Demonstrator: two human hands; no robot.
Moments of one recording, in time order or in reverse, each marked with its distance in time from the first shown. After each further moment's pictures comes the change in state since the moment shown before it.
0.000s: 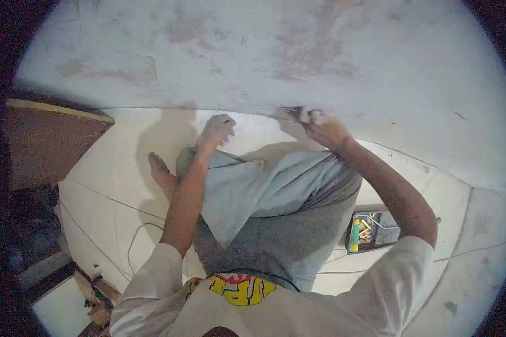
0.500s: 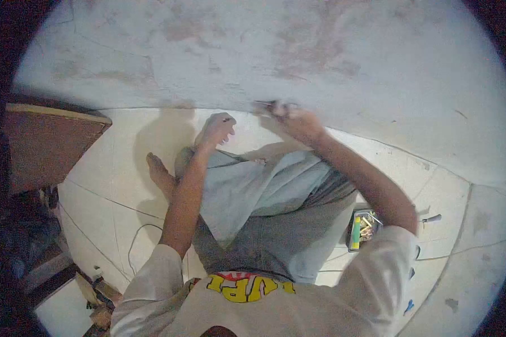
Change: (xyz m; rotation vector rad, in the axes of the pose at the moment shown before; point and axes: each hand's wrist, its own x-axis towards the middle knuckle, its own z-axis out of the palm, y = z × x) left_hand 0.000 0.004 -0.005 0.034 -0.031 0.059; right_hand 0.045 -0.028 -0.008 0.120 -0.079 0.052
